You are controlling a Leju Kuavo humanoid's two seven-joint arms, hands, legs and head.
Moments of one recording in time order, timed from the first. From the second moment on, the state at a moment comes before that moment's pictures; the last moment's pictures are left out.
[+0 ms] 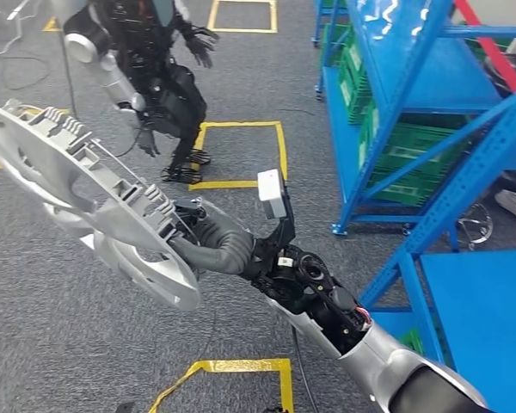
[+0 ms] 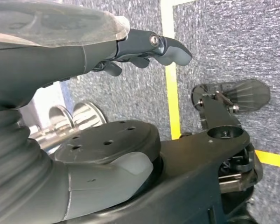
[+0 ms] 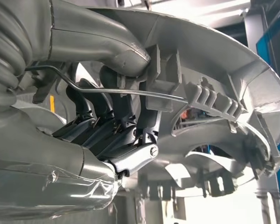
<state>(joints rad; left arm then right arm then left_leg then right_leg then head) -0.12 0.20 -1.13 -0.17 1.13 0.23 0.01 -0.46 0.15 0.78 -1.18 -0.56 0.51 -0.55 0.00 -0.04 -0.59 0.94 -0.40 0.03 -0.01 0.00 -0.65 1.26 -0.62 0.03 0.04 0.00</state>
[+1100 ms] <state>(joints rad) -0.11 0.11 -1.13 -0.17 1.15 0.24 0.04 -0.47 0.14 0.80 -1.18 -0.56 0.46 -0.44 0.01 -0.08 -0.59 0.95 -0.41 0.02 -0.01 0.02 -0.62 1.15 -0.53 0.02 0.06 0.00</state>
